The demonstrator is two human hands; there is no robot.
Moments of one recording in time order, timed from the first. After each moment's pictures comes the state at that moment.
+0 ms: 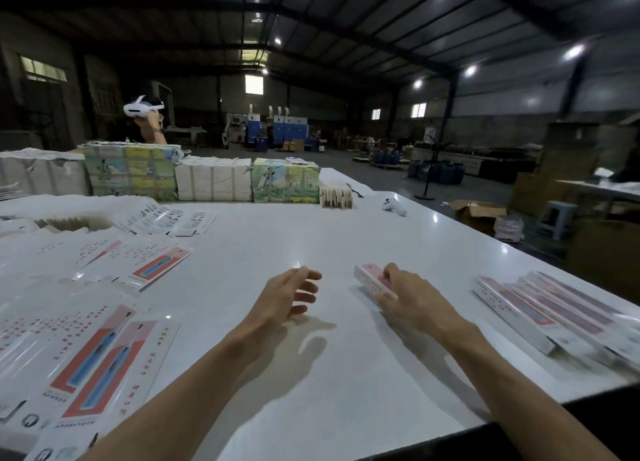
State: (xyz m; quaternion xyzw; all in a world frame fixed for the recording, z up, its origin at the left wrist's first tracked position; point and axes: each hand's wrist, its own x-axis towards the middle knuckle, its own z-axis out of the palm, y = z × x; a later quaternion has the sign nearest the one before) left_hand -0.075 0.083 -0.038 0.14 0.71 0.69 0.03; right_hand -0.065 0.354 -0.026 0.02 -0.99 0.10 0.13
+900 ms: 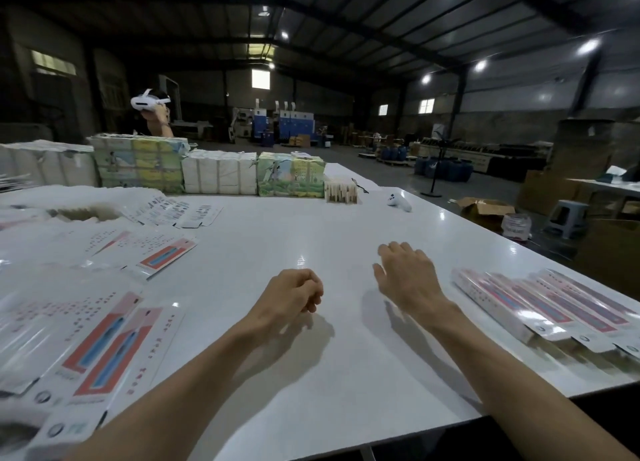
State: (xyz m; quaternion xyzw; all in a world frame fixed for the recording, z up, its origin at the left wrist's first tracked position) left_hand -0.063 0.082 -0.033 0.18 0.81 0.56 0.00; right_hand -0.081 0.328 -0.014 0.02 -0.96 -0.06 0.27
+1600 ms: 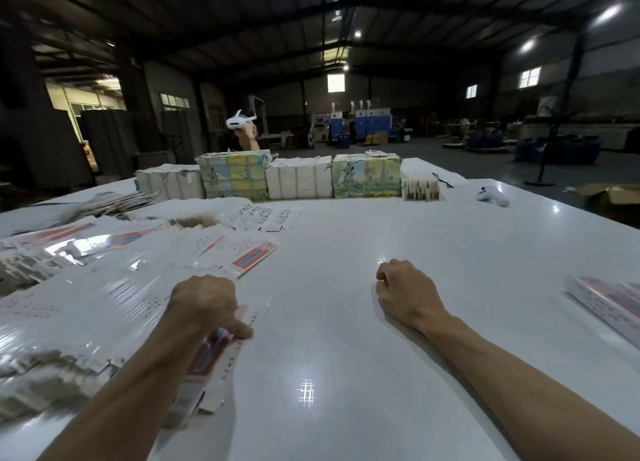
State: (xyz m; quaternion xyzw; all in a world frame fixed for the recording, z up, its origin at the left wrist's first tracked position) left_hand -0.019 -0.080 0.035 -0.17 0.97 -0.12 0.09; right_hand -0.125 0.230 -0.056 0.15 -0.95 0.16 0.21
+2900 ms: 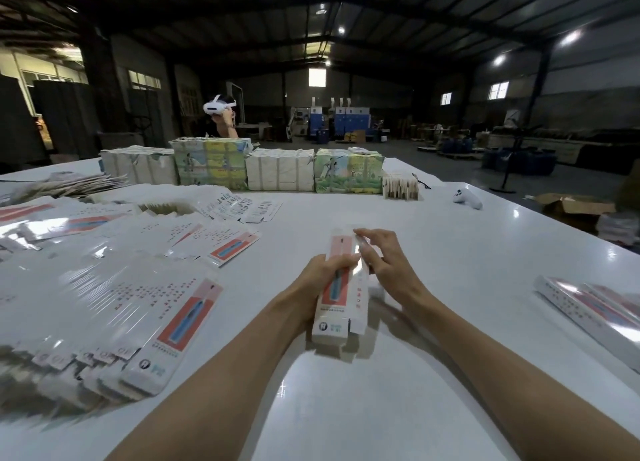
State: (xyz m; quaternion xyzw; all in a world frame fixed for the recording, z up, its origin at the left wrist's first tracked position) left_hand -0.102 0.046 -0.034 0.08 0.70 0.71 0.10; right_hand -0.131 0.224 -0.032 0.21 -0.80 0.53 0.16
